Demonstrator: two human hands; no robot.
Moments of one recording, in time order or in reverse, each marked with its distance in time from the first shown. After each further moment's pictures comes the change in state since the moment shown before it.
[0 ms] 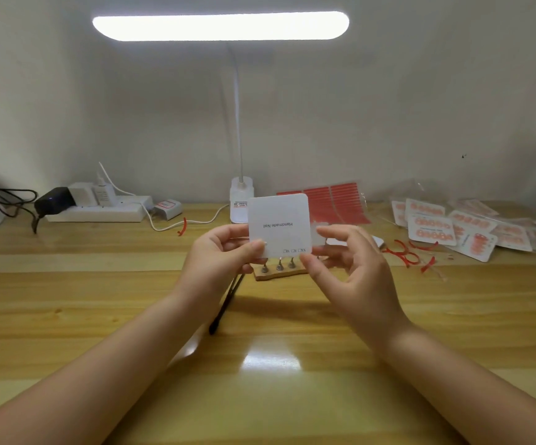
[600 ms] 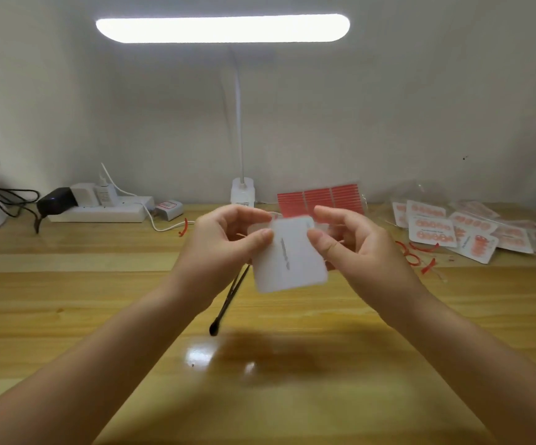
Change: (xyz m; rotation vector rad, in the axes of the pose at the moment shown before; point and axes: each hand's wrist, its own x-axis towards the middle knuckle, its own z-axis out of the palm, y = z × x) left_hand -0.012 0.036 0.009 0.244 -0.041 0.161; right_hand 0.020 -0.031 -0.019 0.143 -0.186 0.300
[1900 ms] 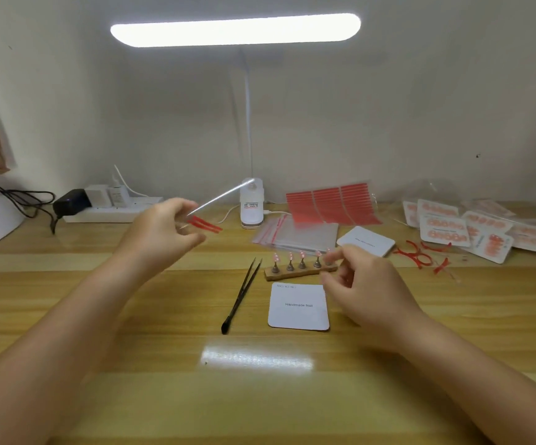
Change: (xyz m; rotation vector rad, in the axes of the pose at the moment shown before) left_hand 0.034 -0.034 -0.094 0.814 0.174 -0.047; right_hand -0.003 0.035 0.007 -0.588 0.000 -0.007
